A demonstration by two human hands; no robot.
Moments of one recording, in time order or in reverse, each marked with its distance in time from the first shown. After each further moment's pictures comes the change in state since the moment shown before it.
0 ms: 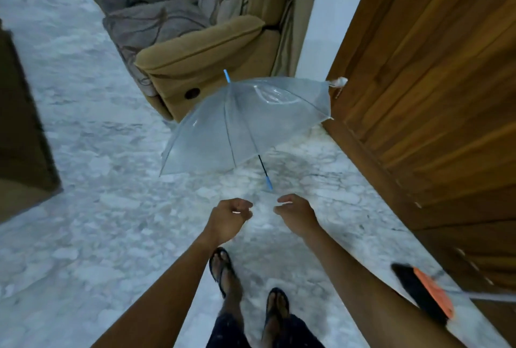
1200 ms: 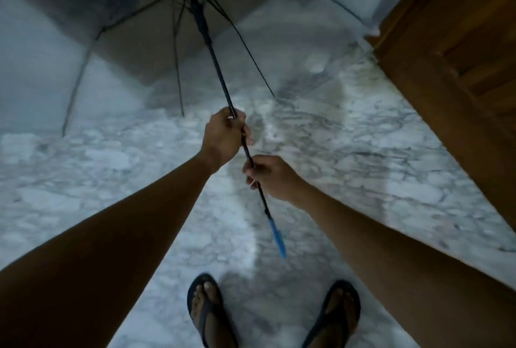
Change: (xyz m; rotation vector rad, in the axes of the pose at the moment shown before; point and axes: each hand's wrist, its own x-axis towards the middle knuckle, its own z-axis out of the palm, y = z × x) left_hand 0.533 -0.145 0.117 -0.265 0.107 -0.016; right_hand 0.525 0.129 0.122 0.072 -0.388 -0.200
